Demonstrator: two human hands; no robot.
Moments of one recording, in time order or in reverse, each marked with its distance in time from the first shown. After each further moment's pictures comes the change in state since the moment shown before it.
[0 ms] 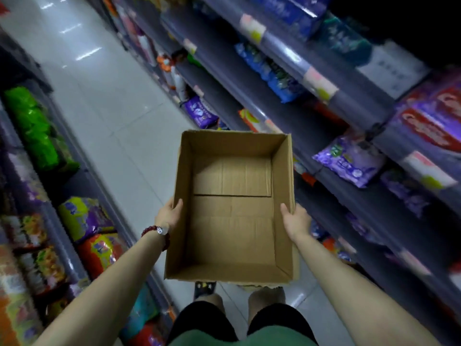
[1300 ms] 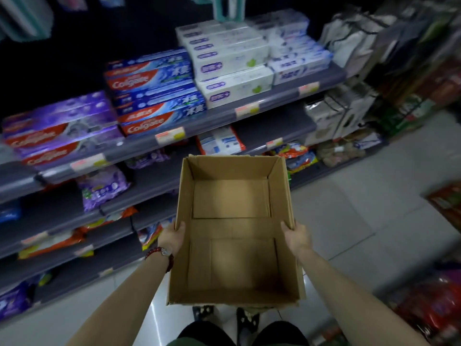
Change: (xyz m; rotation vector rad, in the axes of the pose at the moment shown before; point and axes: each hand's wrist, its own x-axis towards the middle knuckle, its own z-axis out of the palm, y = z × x) left_hand -0.226 0.094 0.282 0.776 -0.586 0.791; right_hand -0.284 0.329 -0.103 0.831 0.671 0.757
